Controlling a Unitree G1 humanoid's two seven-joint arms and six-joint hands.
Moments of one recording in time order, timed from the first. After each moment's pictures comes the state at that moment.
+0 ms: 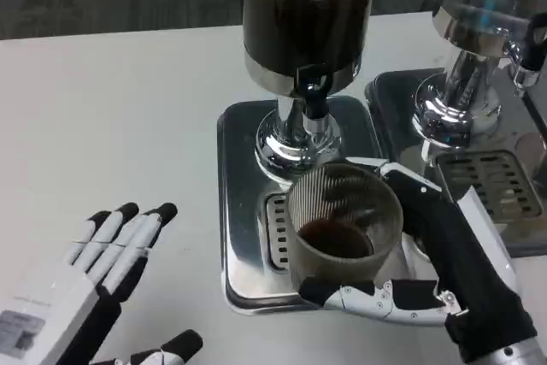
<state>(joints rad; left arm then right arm) 0.51 0.66 0.04 -0.04 0.75 -0.64 0.37 0.36 -0.15 0.18 -0.27 -0.20 -0.39 0.09</state>
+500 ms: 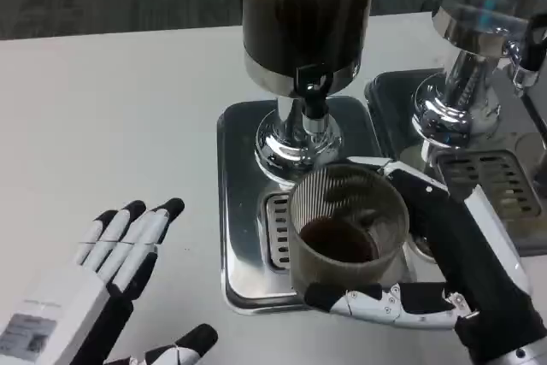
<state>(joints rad) 0.55 0.58 0.04 -0.14 0.75 -0.58 0.32 0.38 -0.18 0.16 -0.32 -0.16 -0.39 0.13</state>
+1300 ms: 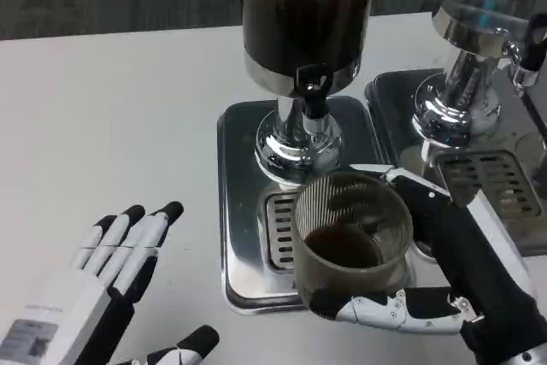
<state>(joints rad) 0.57 0.55 0.05 -0.15 0.75 -0.57 0.30 0.39 -0.19 0.15 -0.33 -0.15 -0.38 0.15</state>
